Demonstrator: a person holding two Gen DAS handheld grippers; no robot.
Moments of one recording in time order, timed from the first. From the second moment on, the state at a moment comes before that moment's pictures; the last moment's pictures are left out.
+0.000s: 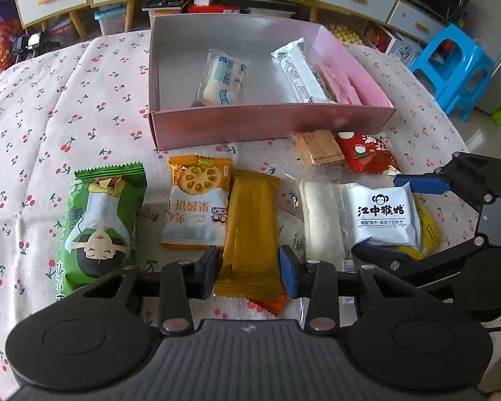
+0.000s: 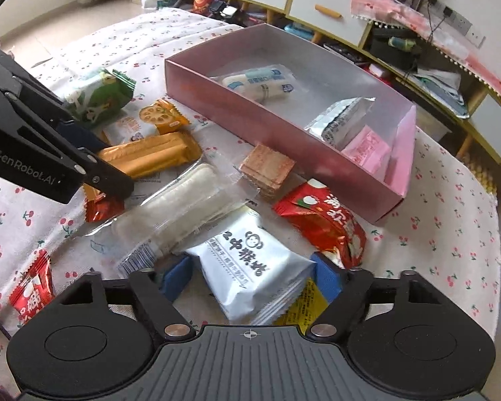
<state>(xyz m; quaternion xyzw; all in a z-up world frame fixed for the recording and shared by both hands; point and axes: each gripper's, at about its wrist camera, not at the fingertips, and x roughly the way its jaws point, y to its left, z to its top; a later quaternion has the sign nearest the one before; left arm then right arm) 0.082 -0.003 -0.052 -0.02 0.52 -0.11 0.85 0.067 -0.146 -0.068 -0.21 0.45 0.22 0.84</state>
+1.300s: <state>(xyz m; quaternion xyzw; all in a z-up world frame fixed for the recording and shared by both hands) 0.092 0.015 -0.004 -0.10 0.46 -0.13 0.87 0.091 -0.181 0.006 0.01 0.46 0.14 0.88</state>
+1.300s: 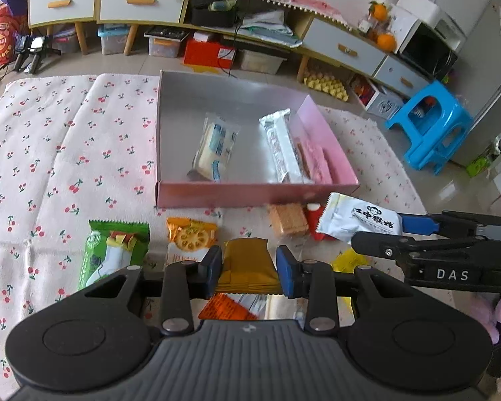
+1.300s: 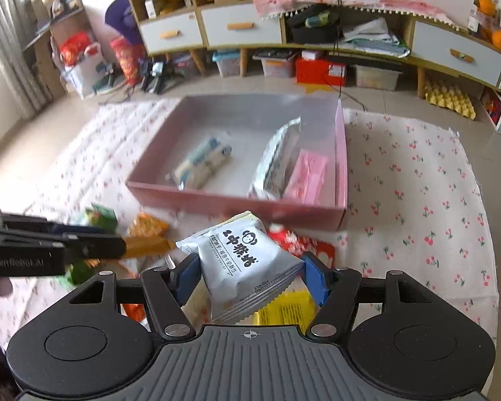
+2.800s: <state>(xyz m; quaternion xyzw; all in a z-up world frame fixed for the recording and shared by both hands) 0.178 0.028 -0.025 -0.14 0.35 -0.04 0.92 0.191 -0.182 -0.047 0.30 0.38 0.04 0.87</state>
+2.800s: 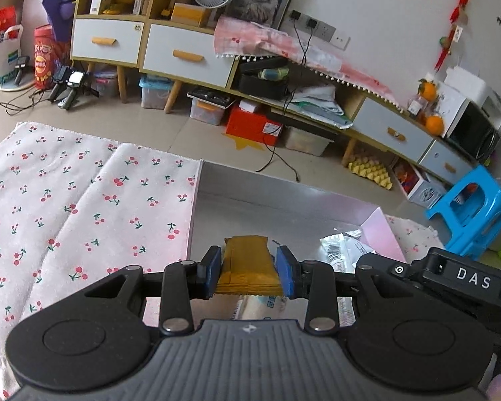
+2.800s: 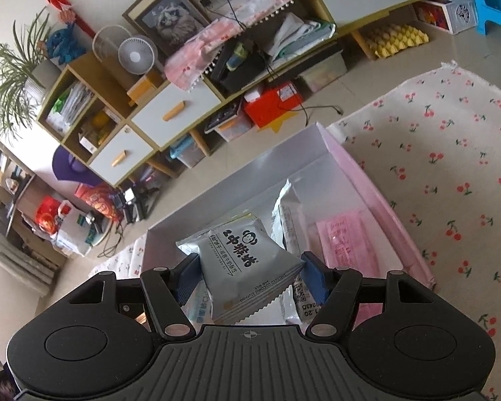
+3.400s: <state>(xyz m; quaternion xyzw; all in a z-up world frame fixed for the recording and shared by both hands) 0.171 0.031 -0.018 -0.14 0.37 -0.04 0.92 0.177 -0.187 -0.028 0.26 0.39 0.05 0.88</state>
